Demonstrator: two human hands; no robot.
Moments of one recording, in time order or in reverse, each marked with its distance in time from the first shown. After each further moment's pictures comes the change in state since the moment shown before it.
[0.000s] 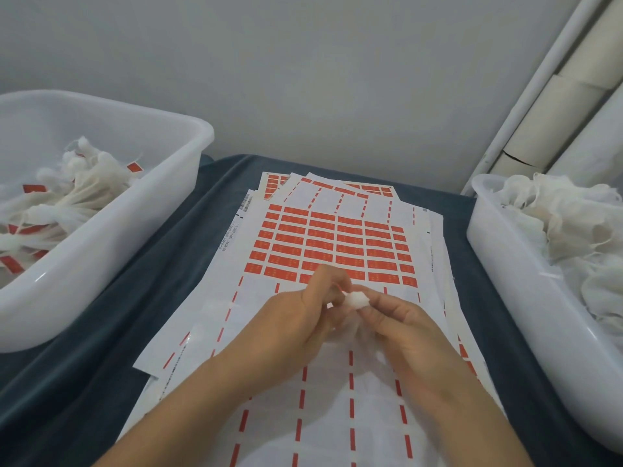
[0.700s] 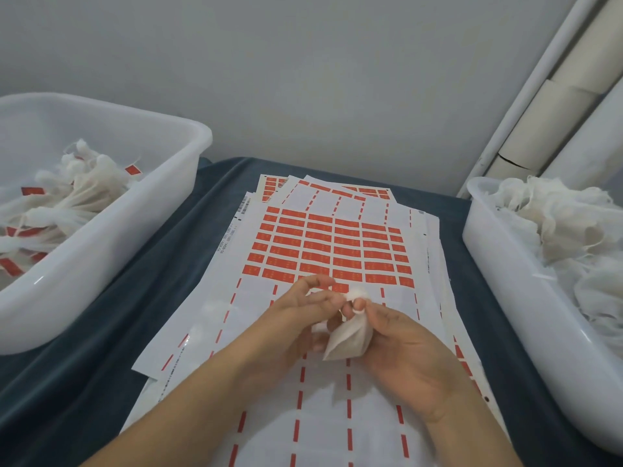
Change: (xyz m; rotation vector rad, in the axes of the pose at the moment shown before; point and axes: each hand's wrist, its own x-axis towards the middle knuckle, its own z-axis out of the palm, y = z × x) left_hand 0.009 -0.003 0.007 -1.169 -0.043 -0.507; right_hand 0.004 0.002 -0.001 0.694 -0.184 0.189
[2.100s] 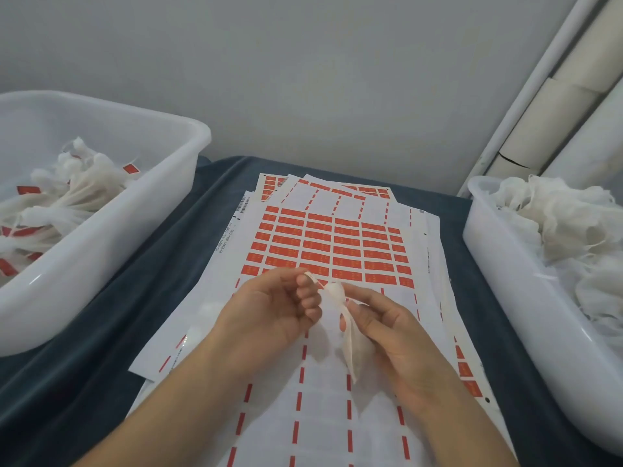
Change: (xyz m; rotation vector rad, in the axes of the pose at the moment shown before) left_hand 0.000 0.020 -0.012 -0.507 0.148 -0.134; right_hand 0.003 0.004 0.005 -0.572 0.142 -0.170
